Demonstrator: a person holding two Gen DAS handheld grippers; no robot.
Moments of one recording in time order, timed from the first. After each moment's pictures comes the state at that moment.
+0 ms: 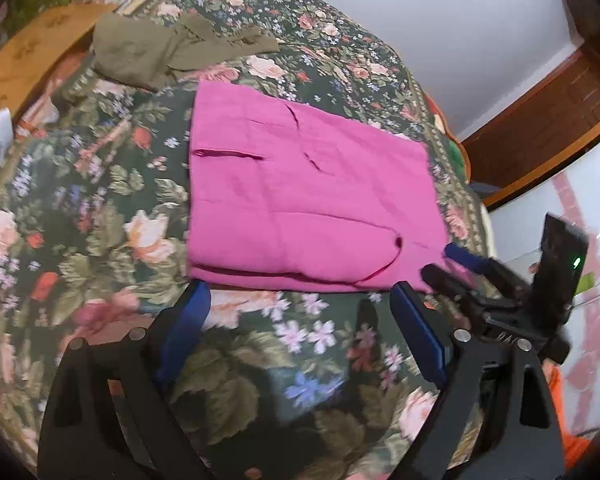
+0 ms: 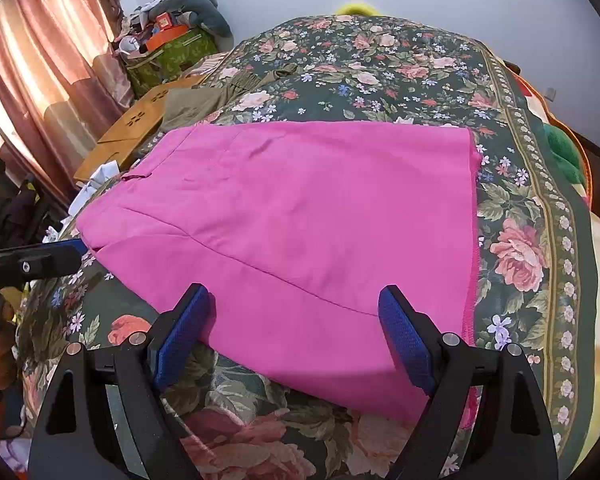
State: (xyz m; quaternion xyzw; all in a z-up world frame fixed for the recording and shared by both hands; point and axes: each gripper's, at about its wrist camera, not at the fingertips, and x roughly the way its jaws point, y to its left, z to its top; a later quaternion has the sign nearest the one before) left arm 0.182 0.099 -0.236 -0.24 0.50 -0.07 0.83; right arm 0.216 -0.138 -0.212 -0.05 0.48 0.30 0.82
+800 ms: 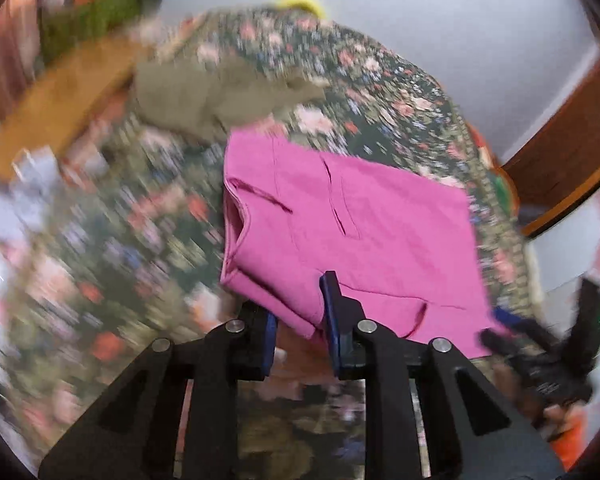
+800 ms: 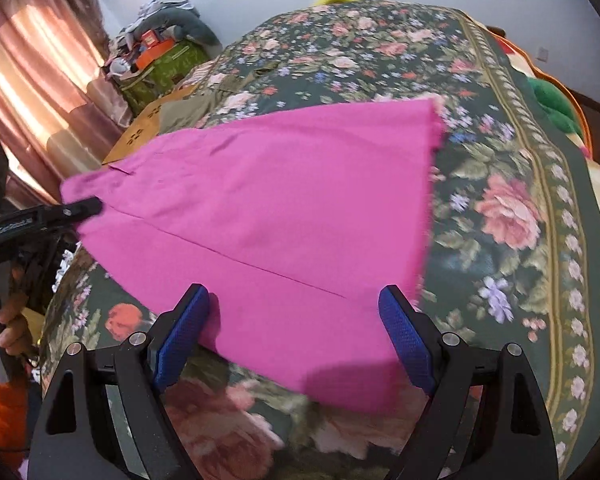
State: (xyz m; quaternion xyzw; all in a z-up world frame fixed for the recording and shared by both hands) left arm 0.203 0.114 -0.207 -0.14 0.47 0.05 0.87; right arm 0.219 -0.170 -0.219 0.02 0.51 0.30 0.81
